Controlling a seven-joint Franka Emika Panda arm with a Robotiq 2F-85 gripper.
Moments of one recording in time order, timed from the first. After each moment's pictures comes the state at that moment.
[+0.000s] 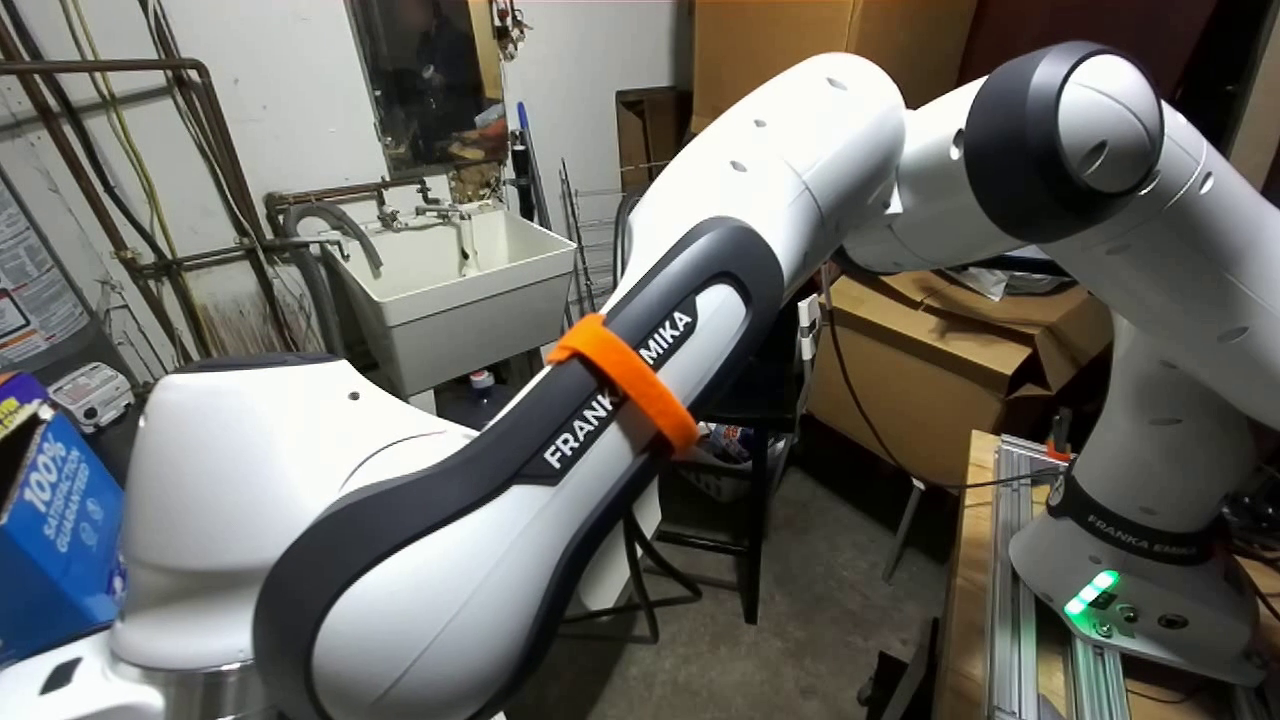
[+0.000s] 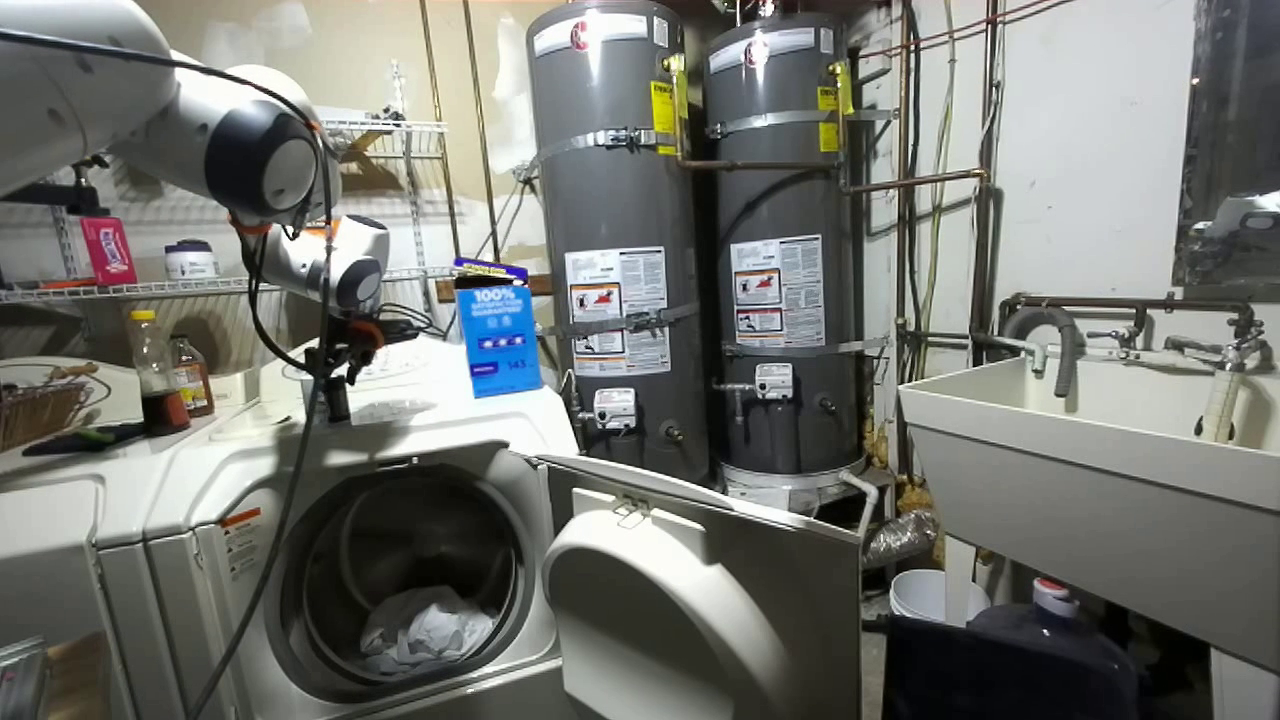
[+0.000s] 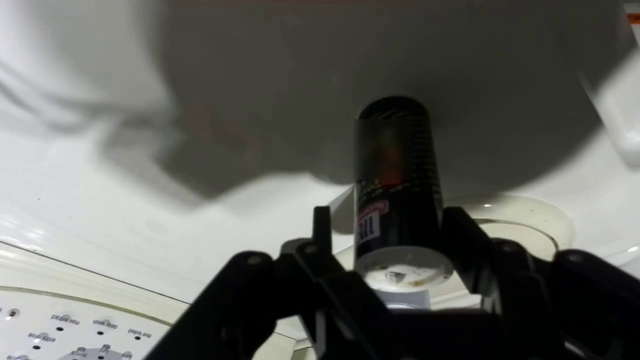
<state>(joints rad) 0.44 0.97 0.65 -1.30 -0.11 2.46 -1.09</state>
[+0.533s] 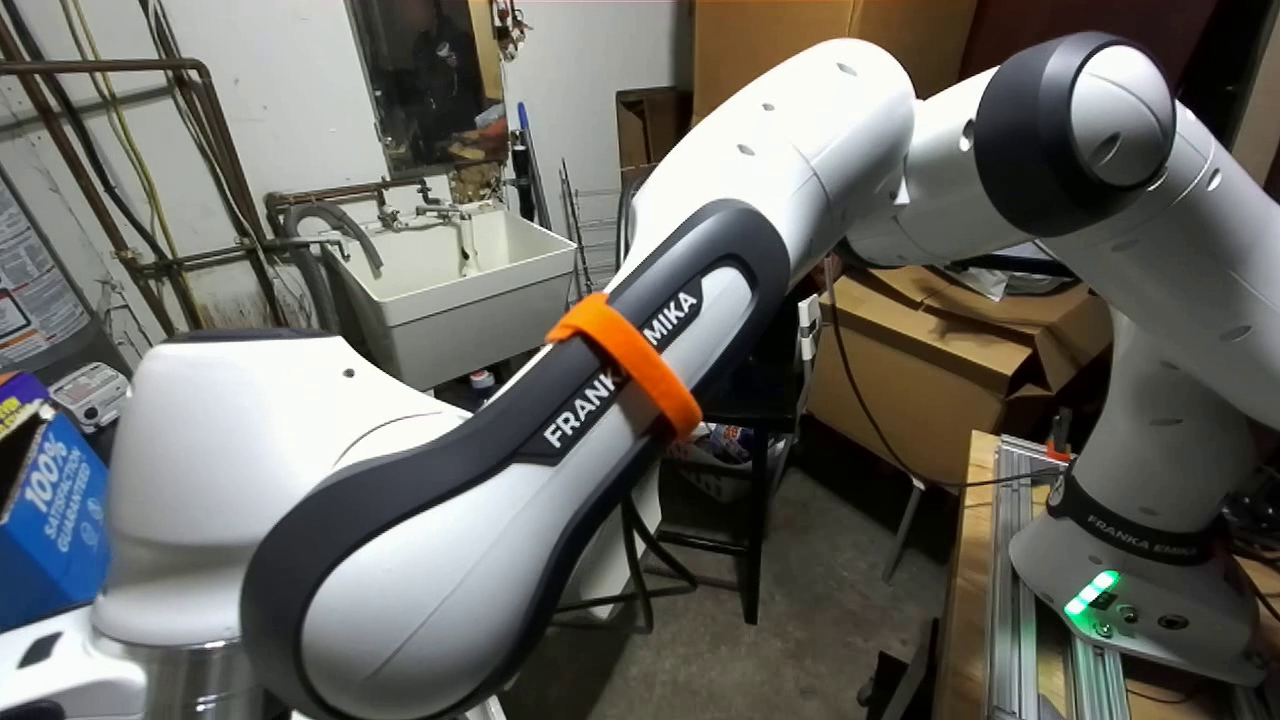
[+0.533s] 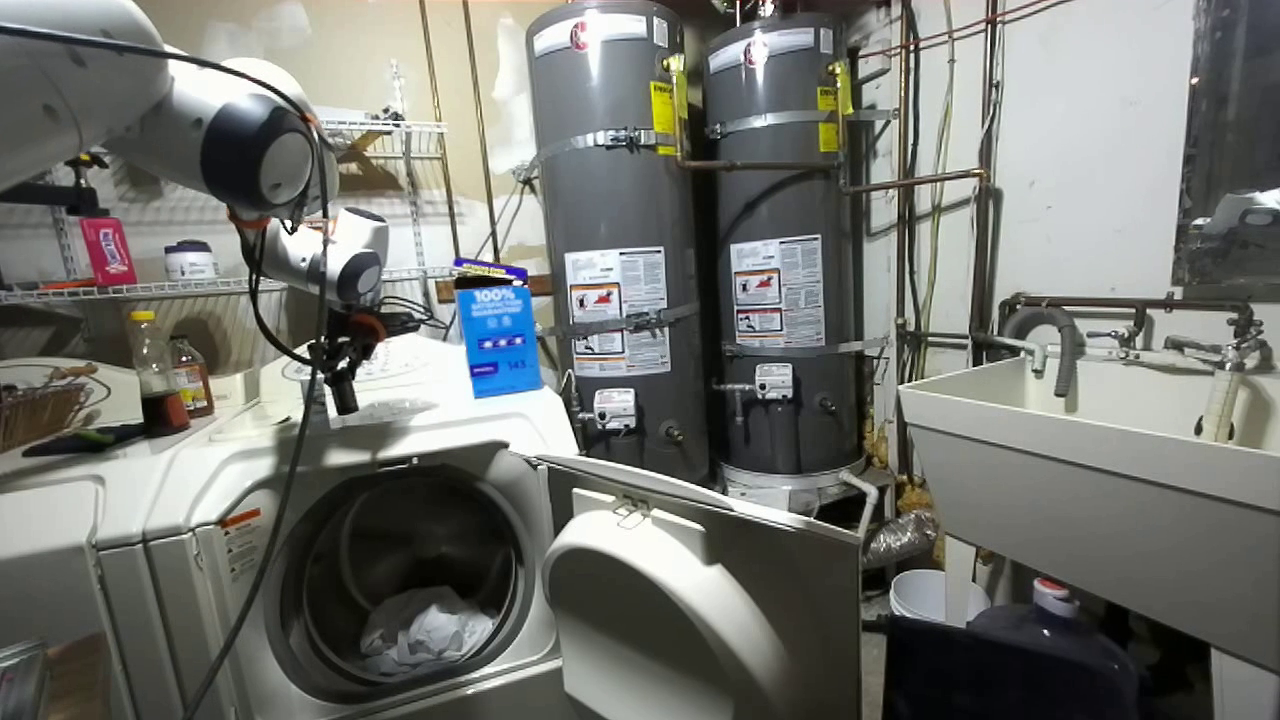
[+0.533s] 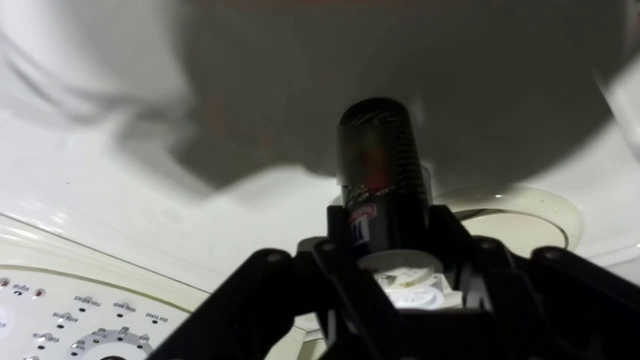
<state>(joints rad) 0.44 0.95 0.64 -1.29 -0.11 2.47 -1.09</state>
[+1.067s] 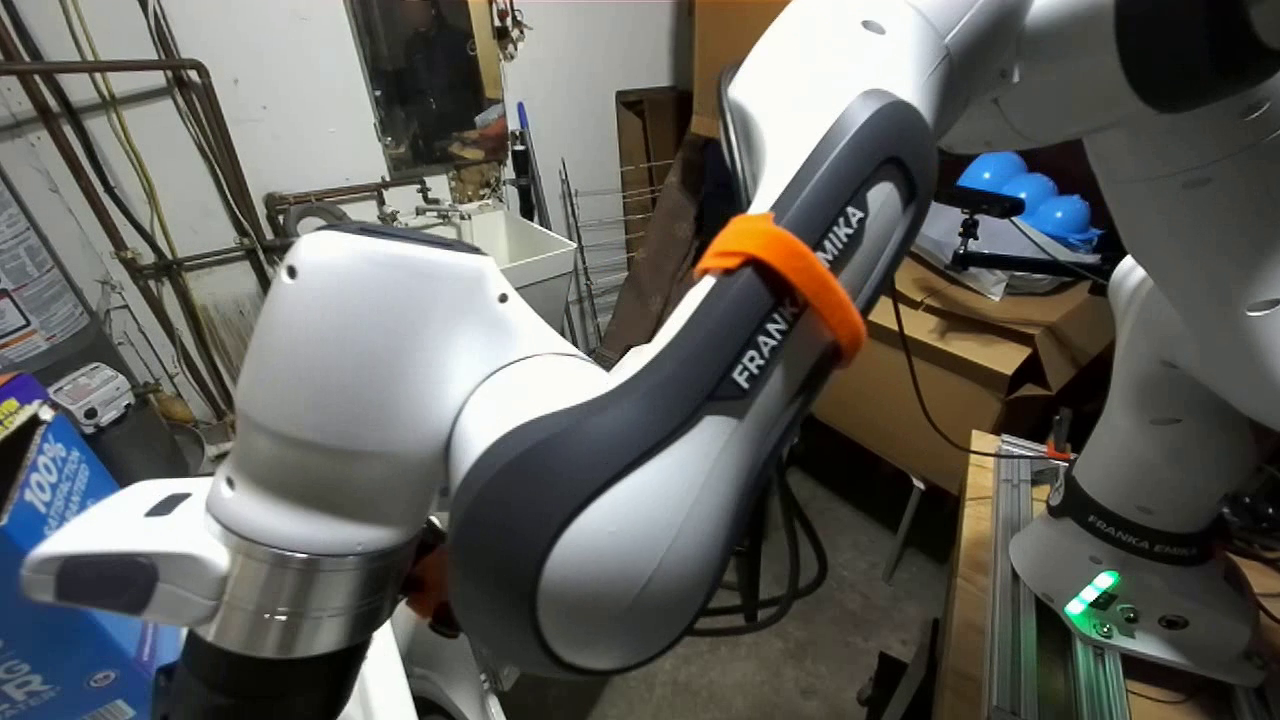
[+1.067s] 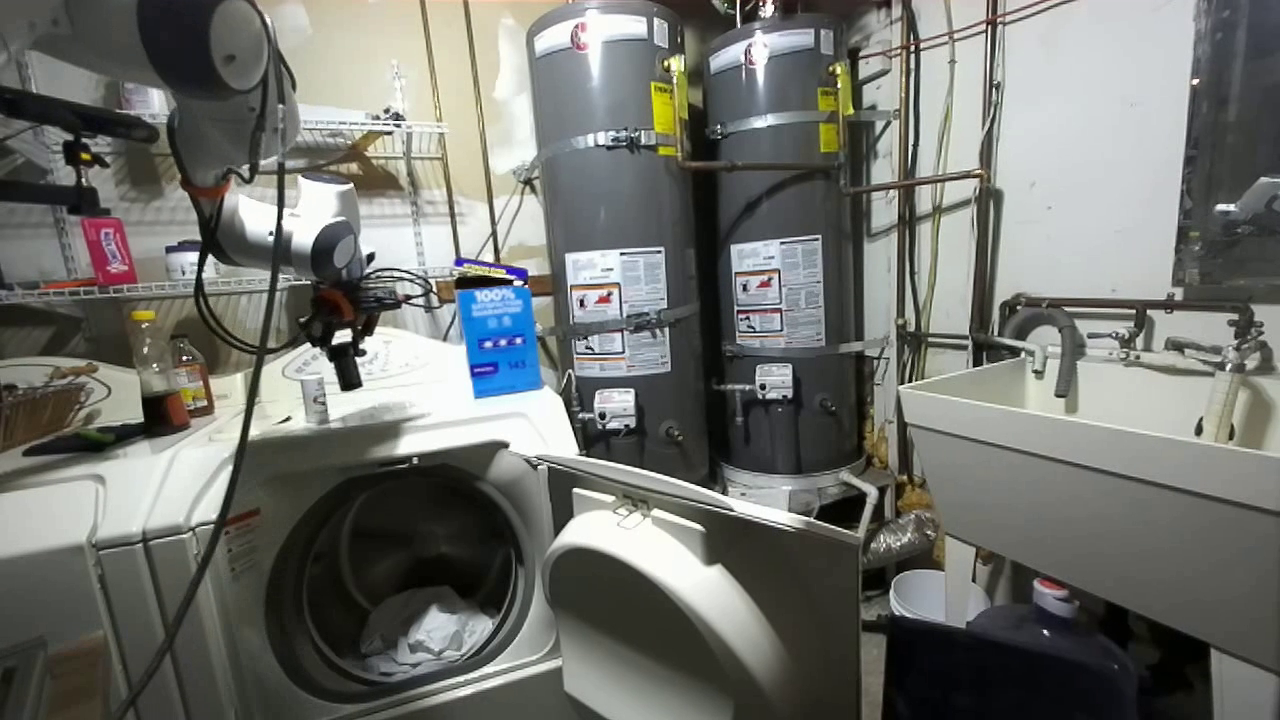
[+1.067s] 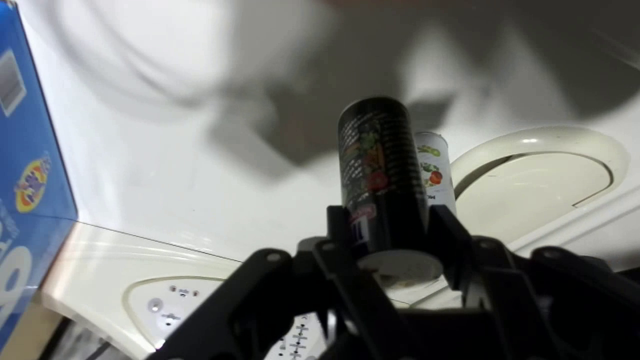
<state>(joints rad) 0.41 0.67 0.57 -1.65 -0.11 2.74 -0.67</state>
